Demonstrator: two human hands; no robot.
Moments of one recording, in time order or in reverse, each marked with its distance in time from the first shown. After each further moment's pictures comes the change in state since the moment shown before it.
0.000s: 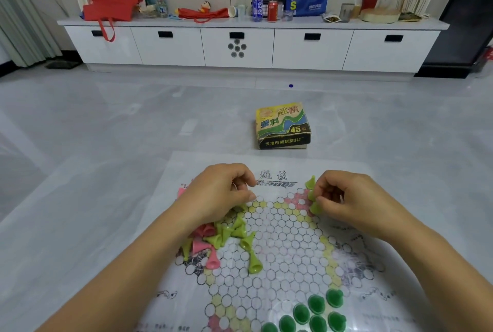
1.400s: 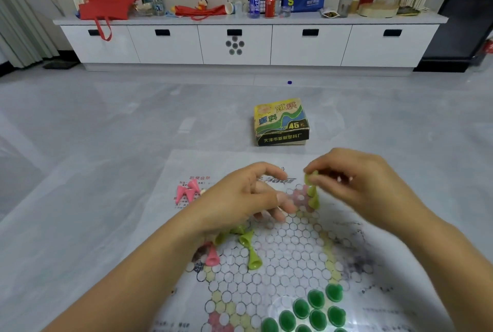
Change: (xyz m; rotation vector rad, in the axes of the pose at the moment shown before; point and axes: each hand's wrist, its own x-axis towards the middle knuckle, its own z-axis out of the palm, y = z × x) left_hand -0.017 0.028 0.011 -0.448 -0.278 0.005; right_hand -0.003 -0.015 -0.013 -0.071 0.176 -0.289
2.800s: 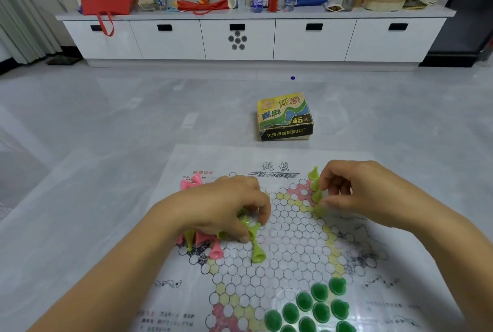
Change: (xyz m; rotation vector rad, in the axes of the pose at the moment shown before) left_hand 0.000 -0.010 -0.023 0.845 -0.268 -0.012; right_hand -0.002 0.001 -0.004 -0.035 -0.328 0.277
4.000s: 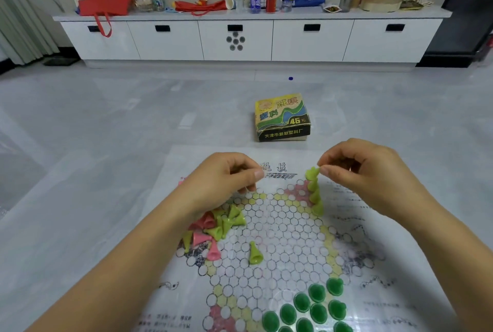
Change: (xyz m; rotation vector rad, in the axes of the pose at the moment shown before) left_hand 0.006 0.000 -0.001 -0.746 0.483 -0.131; right_hand 0.002 -0.003 -0.003 0.174 0.360 -0.034
